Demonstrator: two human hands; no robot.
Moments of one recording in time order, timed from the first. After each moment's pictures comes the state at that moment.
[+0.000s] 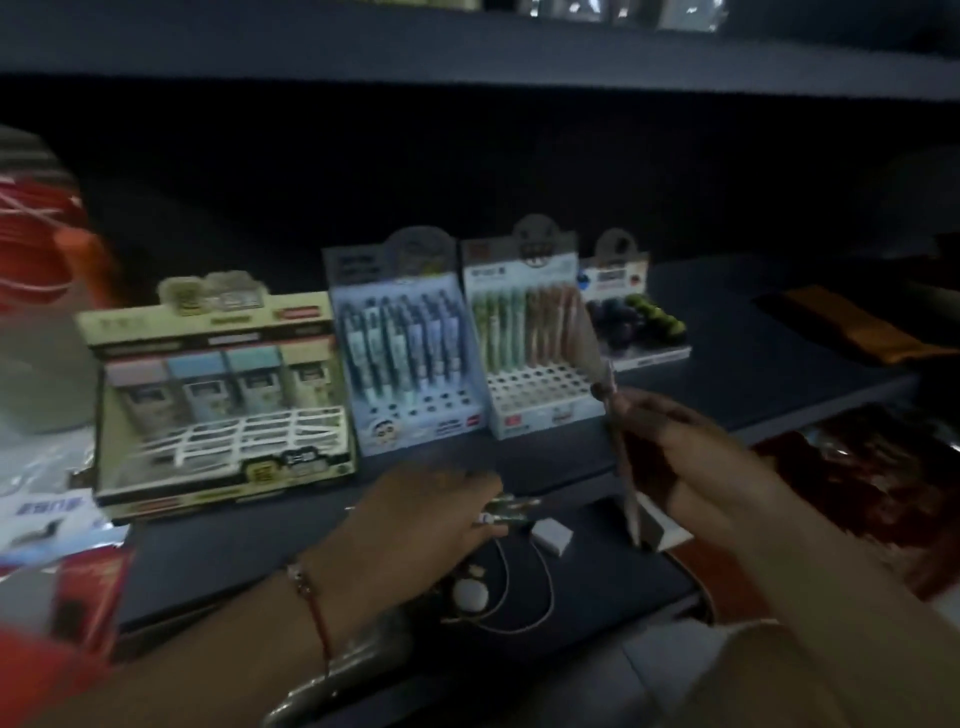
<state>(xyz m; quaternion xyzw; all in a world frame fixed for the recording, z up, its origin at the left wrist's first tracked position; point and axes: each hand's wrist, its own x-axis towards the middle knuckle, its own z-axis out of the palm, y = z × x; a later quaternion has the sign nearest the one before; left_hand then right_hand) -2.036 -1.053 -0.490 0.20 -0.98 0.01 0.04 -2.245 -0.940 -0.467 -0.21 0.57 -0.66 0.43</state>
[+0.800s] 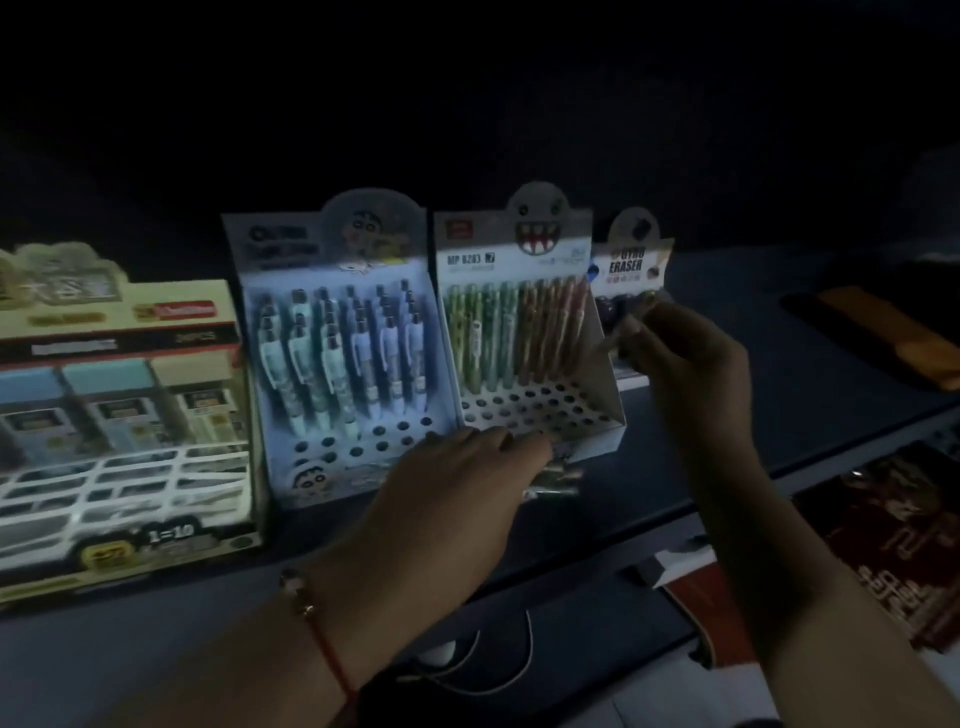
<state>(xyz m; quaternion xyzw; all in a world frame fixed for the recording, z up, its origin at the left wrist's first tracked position) -2.123 -1.104 -0.507 0.19 -0.96 -0.06 0.21 -2.340 -1.047 -0.485 -0.42 0.65 -0.63 0.03</state>
